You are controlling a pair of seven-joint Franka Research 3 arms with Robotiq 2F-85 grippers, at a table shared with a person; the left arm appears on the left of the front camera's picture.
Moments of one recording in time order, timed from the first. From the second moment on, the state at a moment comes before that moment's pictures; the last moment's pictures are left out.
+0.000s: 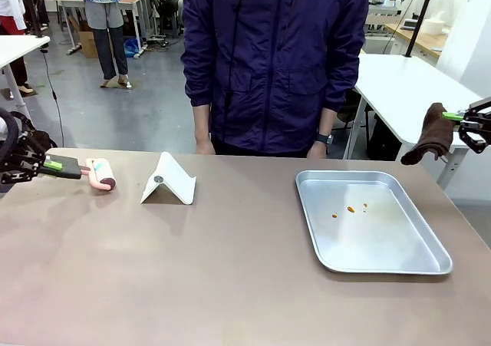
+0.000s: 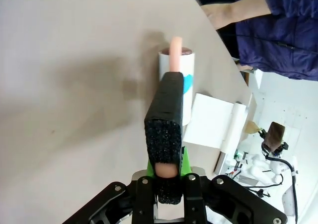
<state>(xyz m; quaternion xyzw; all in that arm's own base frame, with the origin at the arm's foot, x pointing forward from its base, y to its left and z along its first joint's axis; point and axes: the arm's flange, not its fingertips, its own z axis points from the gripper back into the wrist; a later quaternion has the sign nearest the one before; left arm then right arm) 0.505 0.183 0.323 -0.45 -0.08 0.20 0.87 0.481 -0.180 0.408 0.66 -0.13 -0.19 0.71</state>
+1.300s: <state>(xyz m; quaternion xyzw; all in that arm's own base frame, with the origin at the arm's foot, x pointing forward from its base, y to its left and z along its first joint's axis) 0.261 0.254 0.377 -0.68 -0.02 -0.03 0.73 0.481 -0.180 0.408 0.66 -0.13 -0.19 0.71</state>
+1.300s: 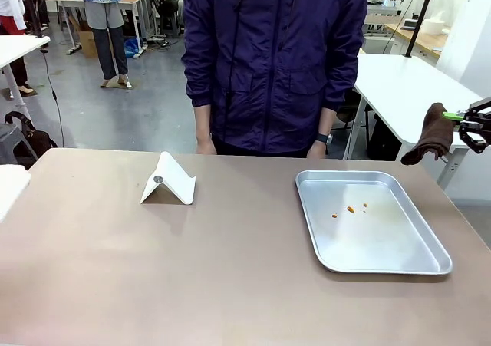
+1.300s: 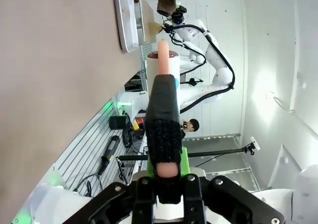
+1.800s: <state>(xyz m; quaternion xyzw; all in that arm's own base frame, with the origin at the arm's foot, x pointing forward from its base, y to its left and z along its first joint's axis) 0.262 0.258 0.376 -0.68 -0.03 -0.03 0.73 0.481 -0.180 0.408 0.66 -0.13 -0.19 0.71</state>
